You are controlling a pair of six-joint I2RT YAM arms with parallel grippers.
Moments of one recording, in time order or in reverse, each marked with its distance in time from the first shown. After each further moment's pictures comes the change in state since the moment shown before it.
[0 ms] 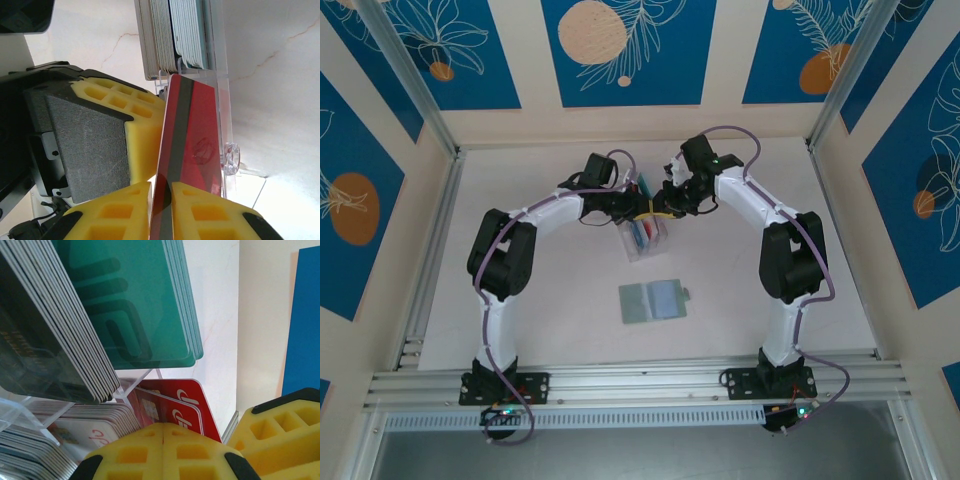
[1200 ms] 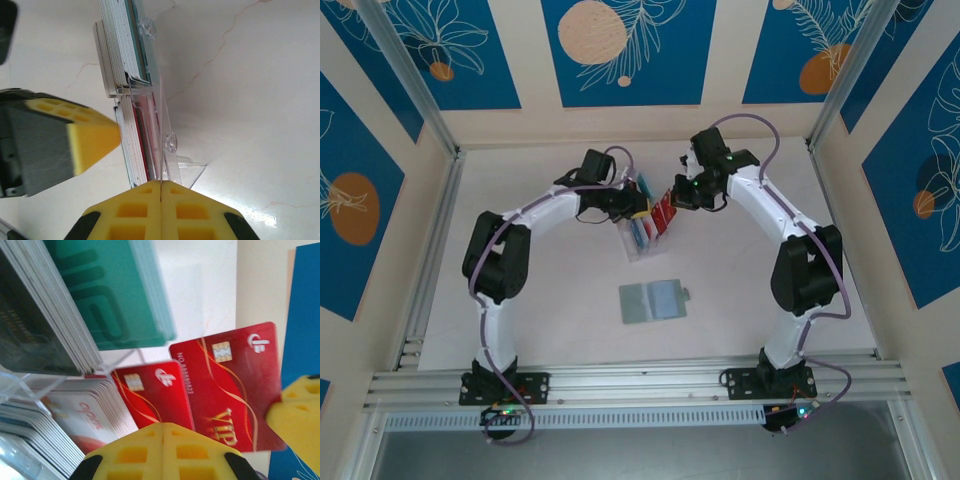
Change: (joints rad) left arm 0.018 -0.060 0.018 -0.082 0.000 0.016; right arm -0.018 -0.123 0.000 -0.072 0.247 0.000
